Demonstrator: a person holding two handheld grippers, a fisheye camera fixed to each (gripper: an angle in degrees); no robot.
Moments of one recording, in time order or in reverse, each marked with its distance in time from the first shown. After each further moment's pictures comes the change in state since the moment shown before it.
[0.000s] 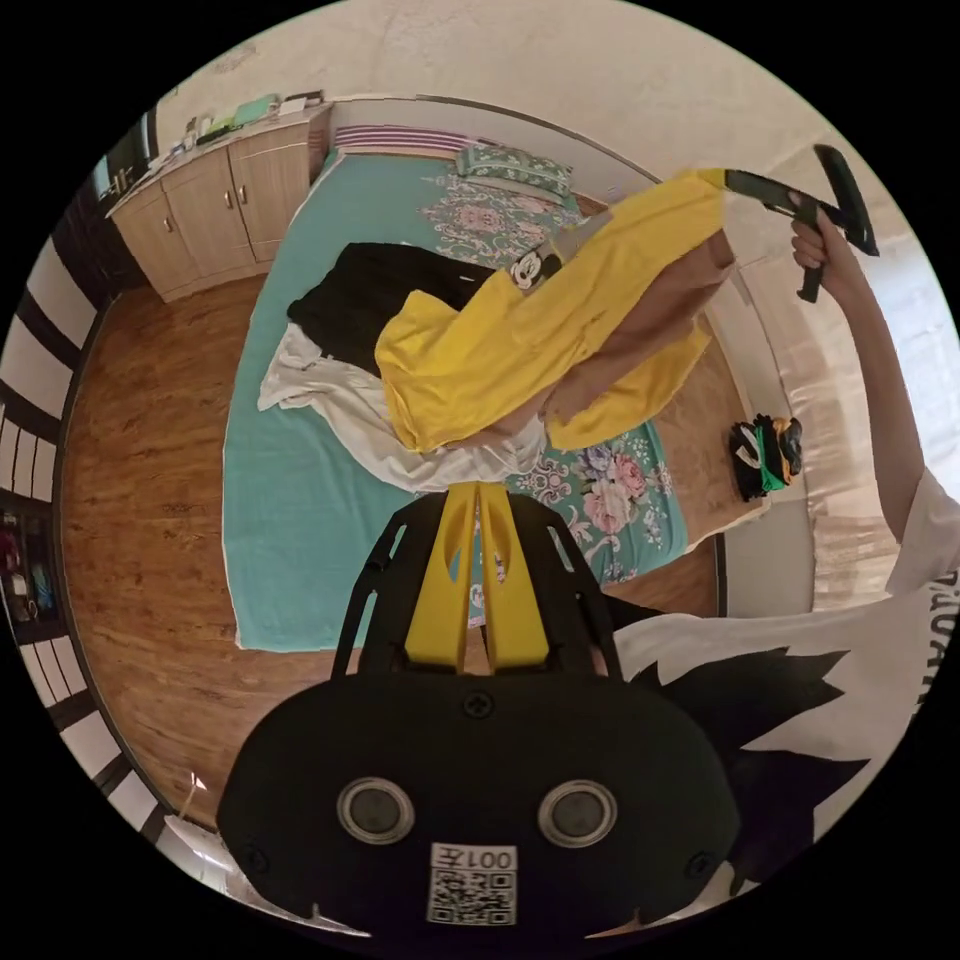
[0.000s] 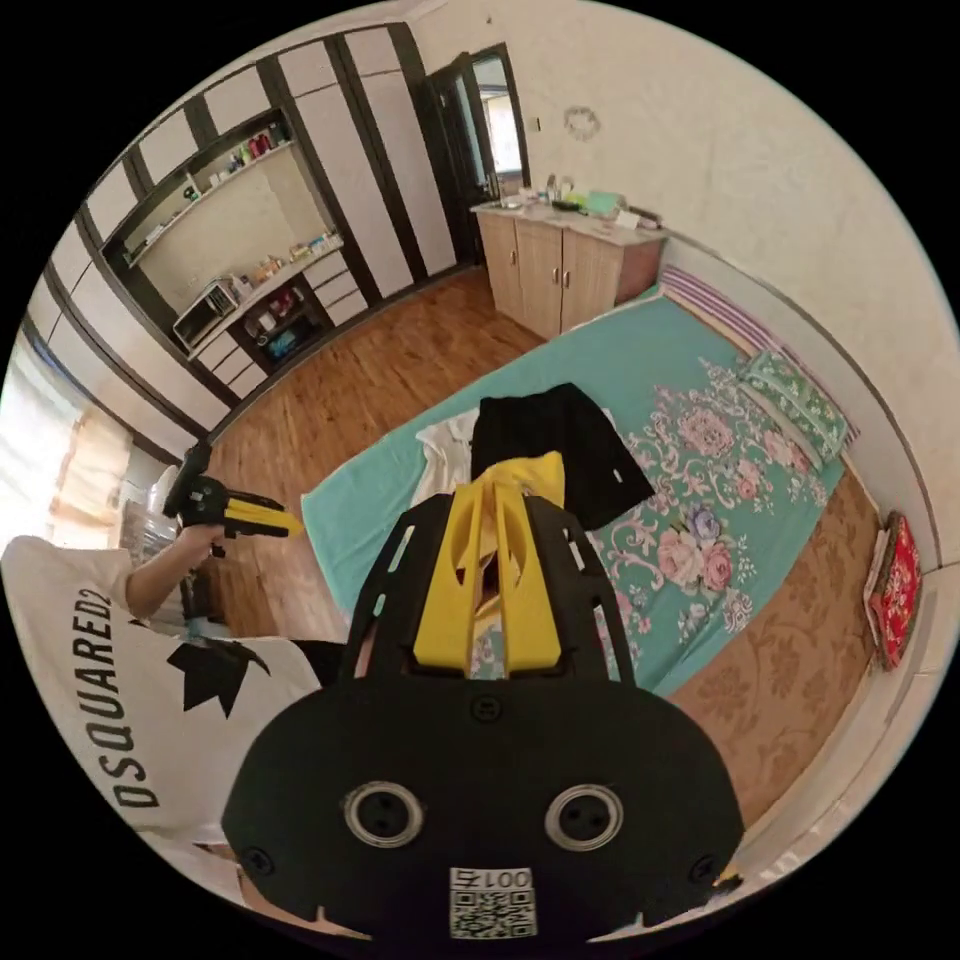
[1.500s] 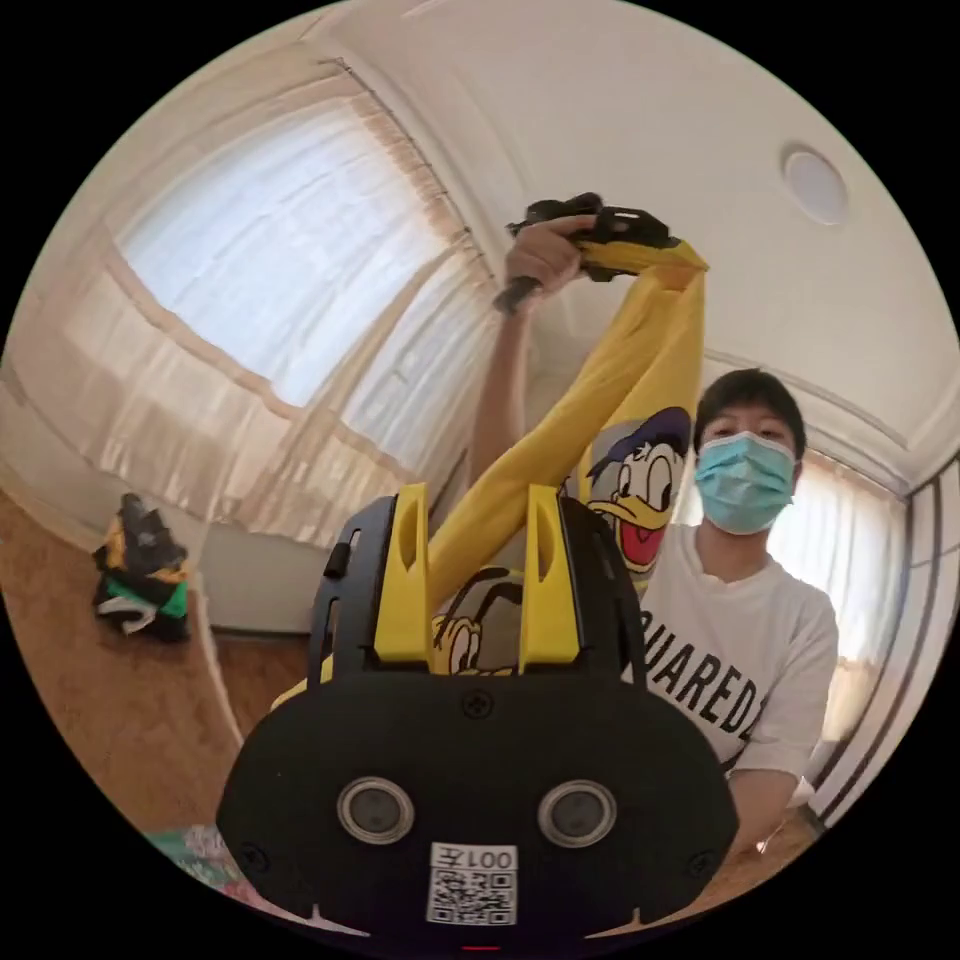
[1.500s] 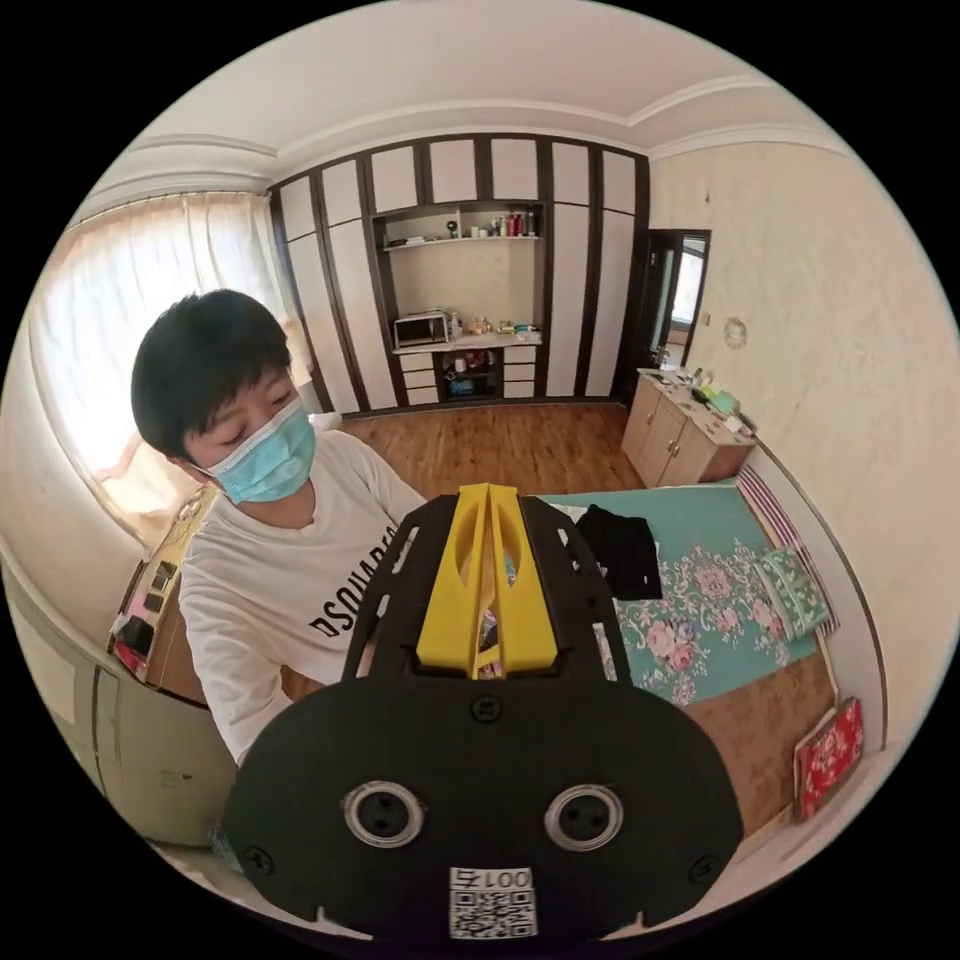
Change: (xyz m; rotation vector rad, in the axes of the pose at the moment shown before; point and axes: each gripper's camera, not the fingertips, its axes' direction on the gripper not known) left arm 0.492 -0.060 0.067 0.009 1.785 1.136; right arm -0.233 0.681 -0.478 0.337 -0.211 -0.474
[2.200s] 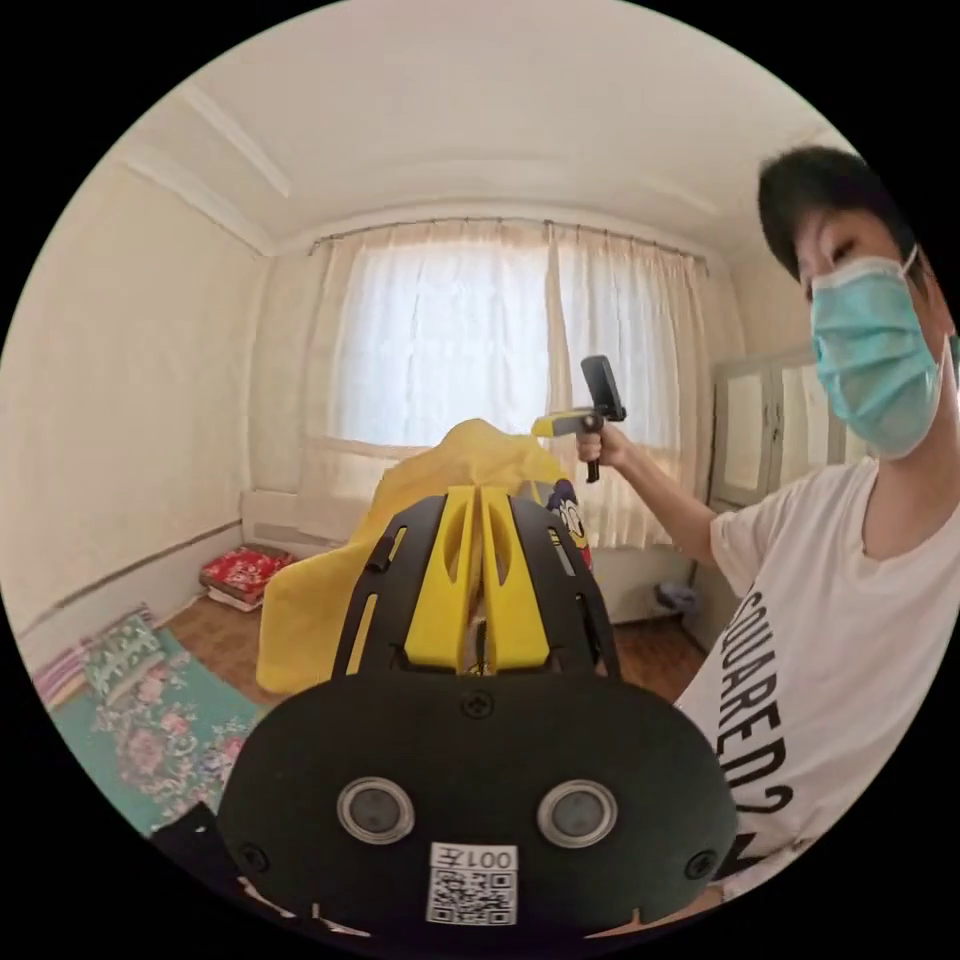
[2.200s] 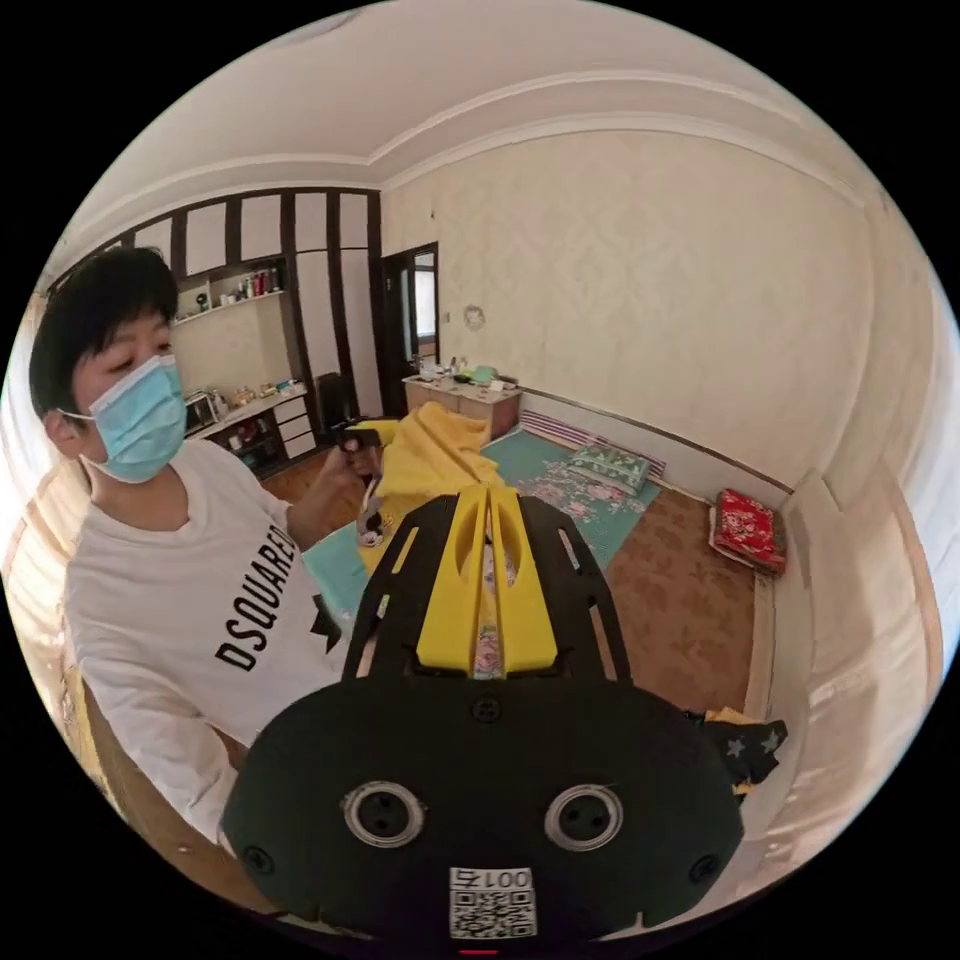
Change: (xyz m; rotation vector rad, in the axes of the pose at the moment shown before) left arm 0.110 0.090 -0.061 -0.064 -1.044 0.418; right arm -0.186 0.319 0.019 0.154 0.670 0.453
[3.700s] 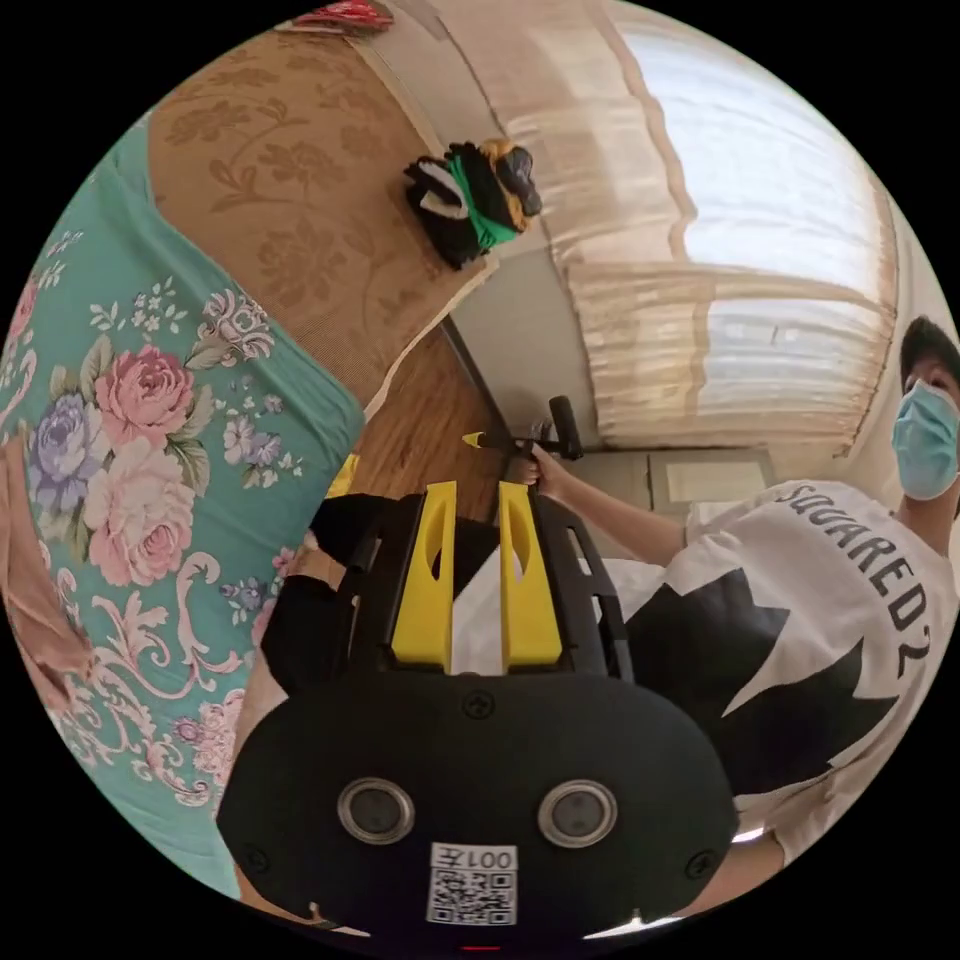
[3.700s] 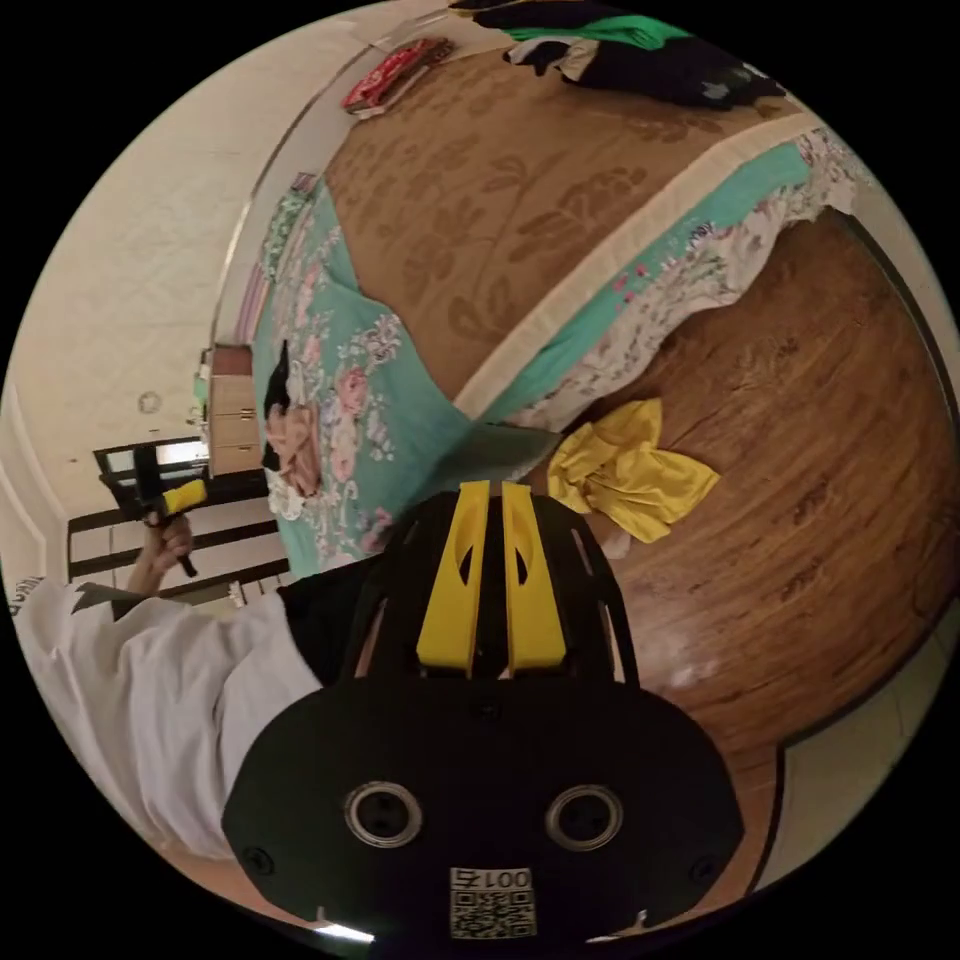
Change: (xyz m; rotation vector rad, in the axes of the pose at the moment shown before) left arm -0.528 0.774 0.375 -0.873 0.448 -1.049; right arm 0.308 0.714 0.575 -0.507 -0.007 1.368
